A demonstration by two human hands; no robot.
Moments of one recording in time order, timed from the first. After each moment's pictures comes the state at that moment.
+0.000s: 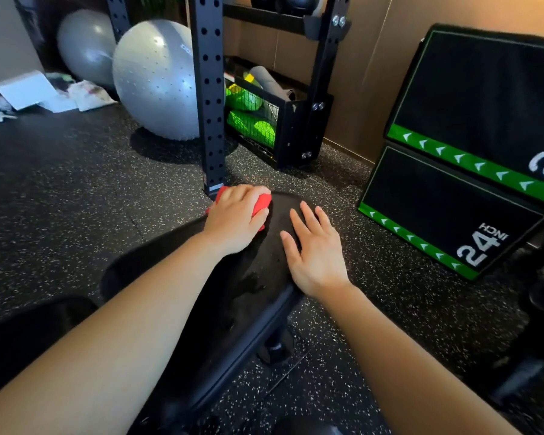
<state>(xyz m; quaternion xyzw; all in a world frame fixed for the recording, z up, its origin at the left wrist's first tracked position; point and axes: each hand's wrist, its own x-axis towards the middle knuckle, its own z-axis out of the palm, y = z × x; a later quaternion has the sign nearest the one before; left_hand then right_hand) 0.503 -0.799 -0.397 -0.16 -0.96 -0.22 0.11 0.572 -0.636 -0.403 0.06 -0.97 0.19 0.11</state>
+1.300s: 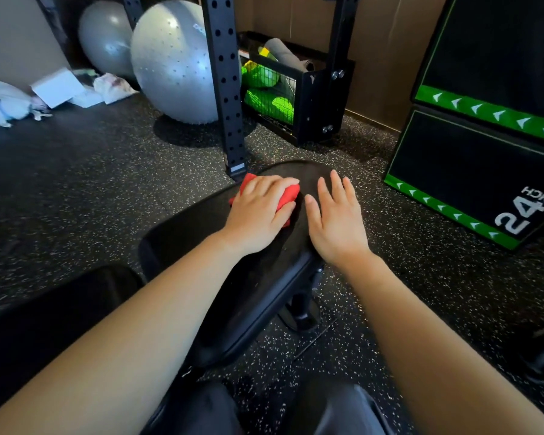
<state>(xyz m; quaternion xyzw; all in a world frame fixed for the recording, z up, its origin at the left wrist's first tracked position) 0.550 -0.800 -0.410 -0.23 -0.94 -0.20 0.14 0.582 -0.641 -0.405 0.03 -0.97 0.22 0.12</state>
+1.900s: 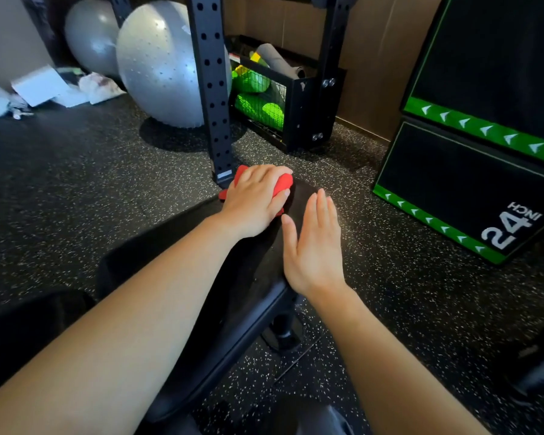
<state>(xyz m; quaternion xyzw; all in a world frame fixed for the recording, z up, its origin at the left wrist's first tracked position) 0.489 -0.762 -0.393 -0.20 -0.95 -0.20 0.11 0.573 -0.642 -0.416 0.01 -0.95 0.27 0.16</state>
